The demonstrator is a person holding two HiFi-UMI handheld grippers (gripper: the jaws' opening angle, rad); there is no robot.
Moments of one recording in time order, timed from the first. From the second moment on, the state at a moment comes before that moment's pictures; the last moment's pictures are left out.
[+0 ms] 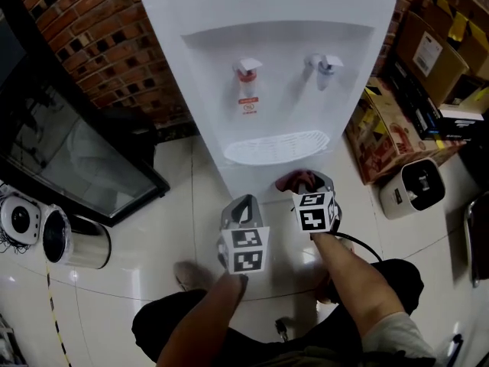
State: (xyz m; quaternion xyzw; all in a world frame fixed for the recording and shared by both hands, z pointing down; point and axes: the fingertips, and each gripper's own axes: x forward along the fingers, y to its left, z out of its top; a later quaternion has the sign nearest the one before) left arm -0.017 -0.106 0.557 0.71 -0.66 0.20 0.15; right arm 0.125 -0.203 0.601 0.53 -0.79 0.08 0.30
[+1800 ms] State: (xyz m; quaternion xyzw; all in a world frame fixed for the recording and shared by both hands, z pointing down) left arm -0.150 -0.054 0.632 0.61 -0.75 0.19 0.19; right arm -0.085 -0.117 0.675 0.36 -0.89 0.10 0.28
